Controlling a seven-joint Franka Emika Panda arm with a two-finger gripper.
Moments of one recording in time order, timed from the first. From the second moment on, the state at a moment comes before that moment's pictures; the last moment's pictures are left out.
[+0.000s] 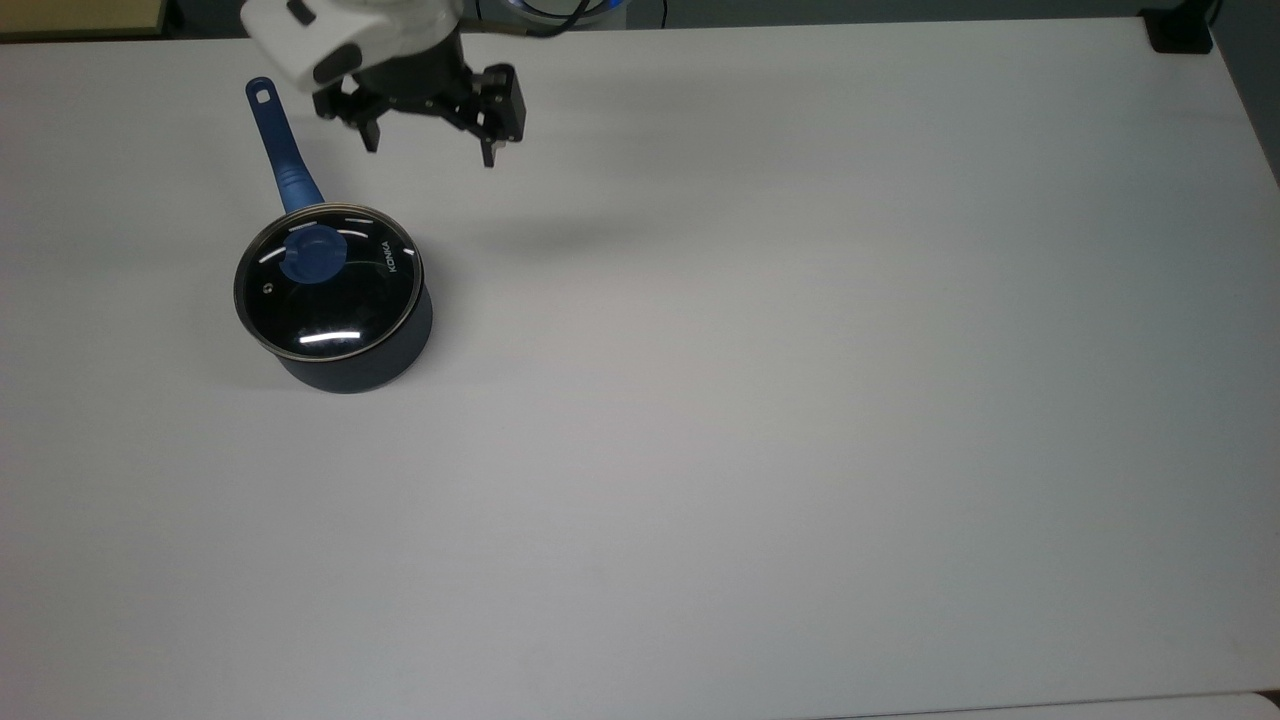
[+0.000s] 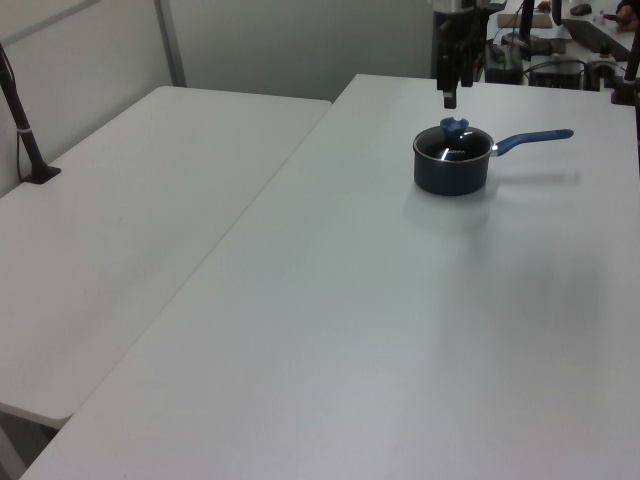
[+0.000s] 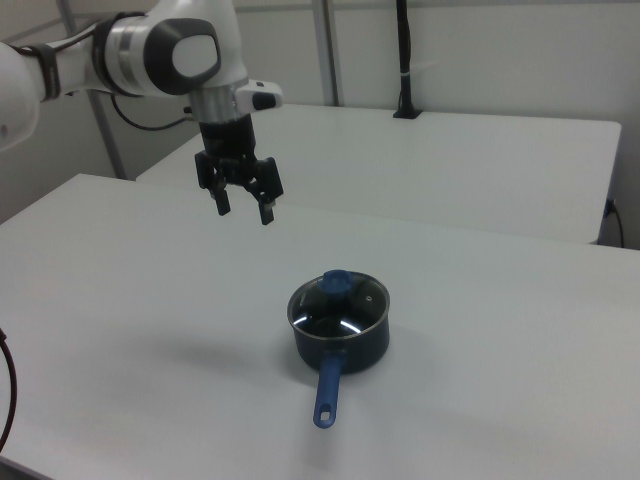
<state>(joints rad) 0.02 0.19 -0.08 -1.53 -0.06 1.65 0.02</state>
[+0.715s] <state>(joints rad) 0.04 0.04 -0.08 -1.66 -0.06 1.65 0.13</state>
